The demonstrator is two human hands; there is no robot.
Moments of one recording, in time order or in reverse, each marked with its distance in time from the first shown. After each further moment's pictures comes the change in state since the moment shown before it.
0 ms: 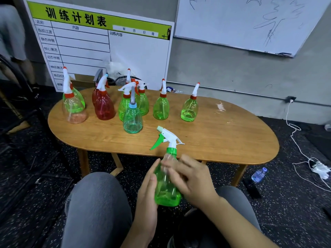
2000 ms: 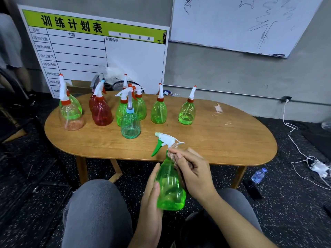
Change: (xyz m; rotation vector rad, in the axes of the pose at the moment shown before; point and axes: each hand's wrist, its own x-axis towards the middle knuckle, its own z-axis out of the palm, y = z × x) left_hand -0.001 -0.007 0.001 -0.068 -0.114 0.003; right_hand 0.016 0.001 0.002 0.410 0.135 0.406
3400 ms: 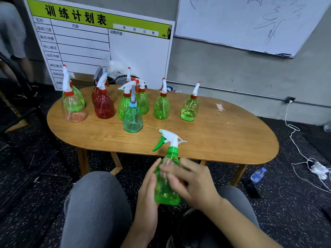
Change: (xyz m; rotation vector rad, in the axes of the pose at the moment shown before) left_hand 0.000 0.006 -0.002 0.053 0.077 0.009; right_hand -0.020 0.001 -0.008 -0.400 -0.182 -0.469
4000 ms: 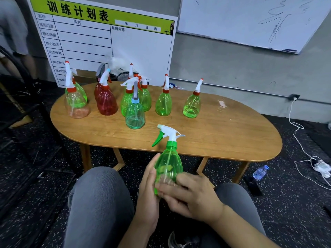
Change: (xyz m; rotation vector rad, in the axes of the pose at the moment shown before) left_hand 0.003 0.000 -0.001 -0.069 0.045 -0.023; right_hand -0.027 -0.009 0.005 -0.098 -0.061 -0.271
